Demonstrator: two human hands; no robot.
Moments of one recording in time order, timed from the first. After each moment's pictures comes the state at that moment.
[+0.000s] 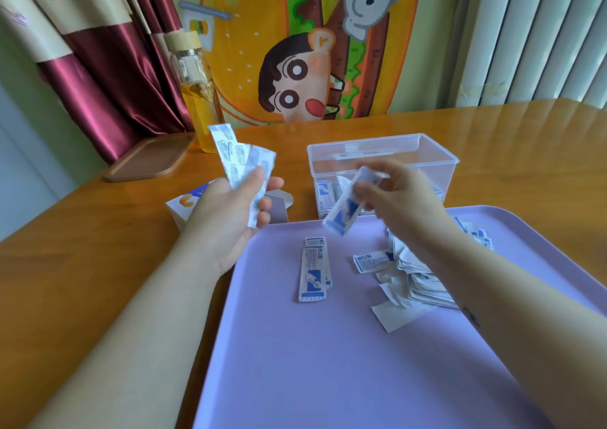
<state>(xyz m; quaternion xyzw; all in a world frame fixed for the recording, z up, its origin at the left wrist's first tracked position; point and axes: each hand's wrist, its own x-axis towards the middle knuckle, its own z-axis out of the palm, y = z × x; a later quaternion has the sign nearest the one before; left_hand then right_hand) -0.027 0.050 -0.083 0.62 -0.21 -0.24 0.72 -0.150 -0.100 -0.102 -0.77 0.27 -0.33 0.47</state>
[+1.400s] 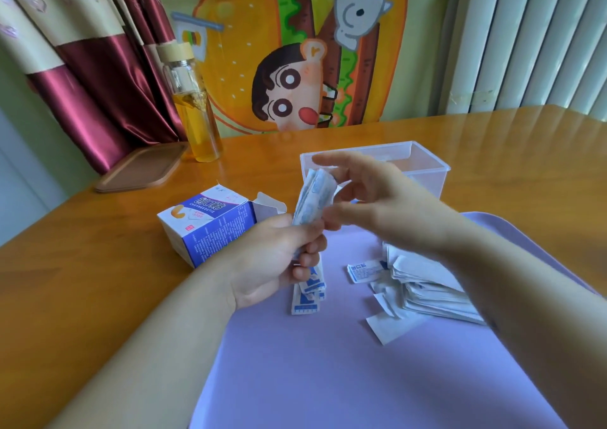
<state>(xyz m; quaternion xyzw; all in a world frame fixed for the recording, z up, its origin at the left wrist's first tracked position) -0.064 0.040 -0.088 0.62 -0.32 -0.43 0.57 -0.163 -0.084 -0.071 -0.84 0.07 -0.23 0.48</state>
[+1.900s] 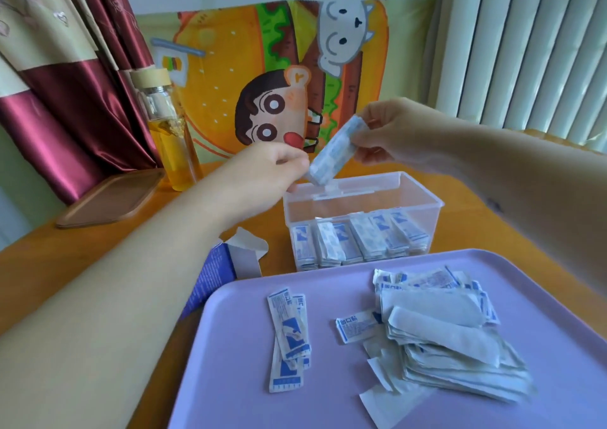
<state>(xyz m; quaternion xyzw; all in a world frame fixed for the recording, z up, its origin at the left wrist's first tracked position) -0.007 -0.030 -0.021 0.79 -0.49 -0.09 0.36 -0.115 -0.194 -0.008 -0.81 0.20 -0.26 0.48</state>
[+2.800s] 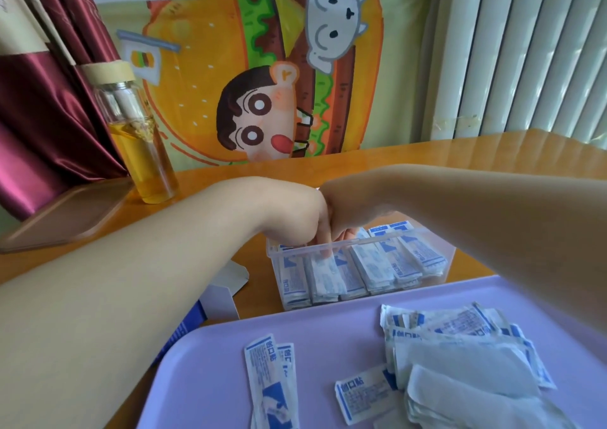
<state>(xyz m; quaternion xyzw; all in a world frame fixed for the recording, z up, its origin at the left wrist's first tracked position) 0.012 -0.115 -0.039 0.77 -0.61 -0.13 -0.13 -0.052 -0.212 -0.060 -0.93 0.17 0.12 0.29</state>
